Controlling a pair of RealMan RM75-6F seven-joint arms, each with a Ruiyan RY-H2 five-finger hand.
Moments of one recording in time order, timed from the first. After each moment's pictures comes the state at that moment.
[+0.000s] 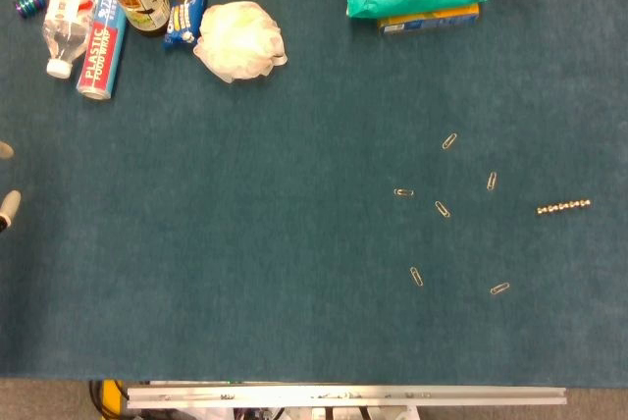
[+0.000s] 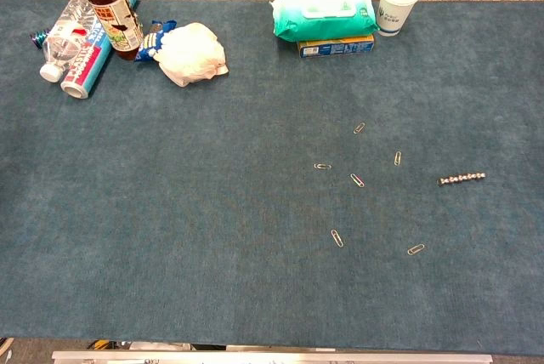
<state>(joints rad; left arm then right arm) -0.13 -1.12 -0.05 -1.62 1.48 1.44 0.11 0.07 -1.16 0.04 -1.52 -1.61 1.56 0.00</state>
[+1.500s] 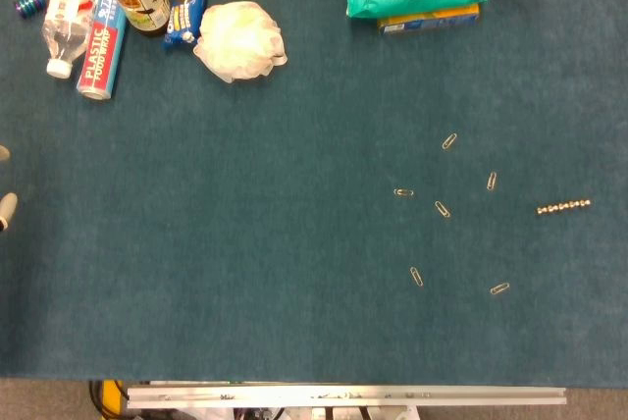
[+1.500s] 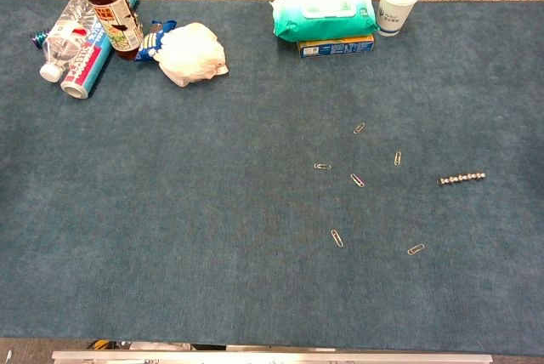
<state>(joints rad) -0.12 -1.12 -0.04 -1.61 1.47 1.44 0.10 0.14 -1.26 0.05 -1.39 -1.61 1.46 -0.13</state>
